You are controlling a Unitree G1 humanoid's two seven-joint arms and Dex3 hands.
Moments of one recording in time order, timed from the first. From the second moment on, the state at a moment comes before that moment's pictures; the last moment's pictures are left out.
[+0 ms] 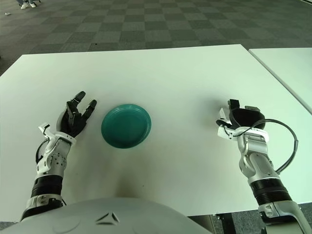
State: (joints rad) left arm -0.05 0.02 0.30 0.25 -0.54 0.08 -0.34; right arm 0.00 -0.72 0.10 0.17 -0.97 0.27 0.00
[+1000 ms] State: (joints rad) left arm -0.05 0.03 0.32 0.23 -0.57 0.12 -0.33; right arm -0.03 -0.76 0.11 0.28 -0.92 0.24 -0.09
